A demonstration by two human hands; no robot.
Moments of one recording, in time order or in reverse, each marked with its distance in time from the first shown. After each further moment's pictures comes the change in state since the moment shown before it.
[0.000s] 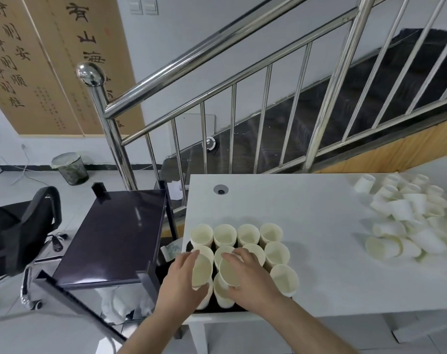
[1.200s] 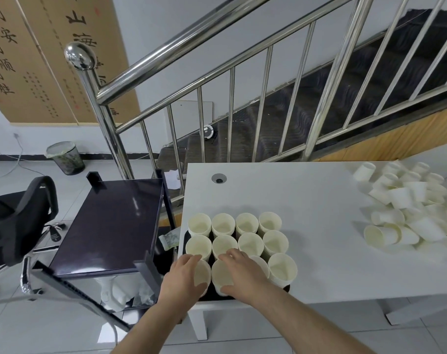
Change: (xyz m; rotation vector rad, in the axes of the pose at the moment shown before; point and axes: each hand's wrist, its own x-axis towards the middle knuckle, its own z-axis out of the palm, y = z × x) left_hand 0.004 -0.016 0.026 0.197 -0.191 -0.052; right_hand 0.017 0.008 0.026 -0.130 -0.163 -0.012
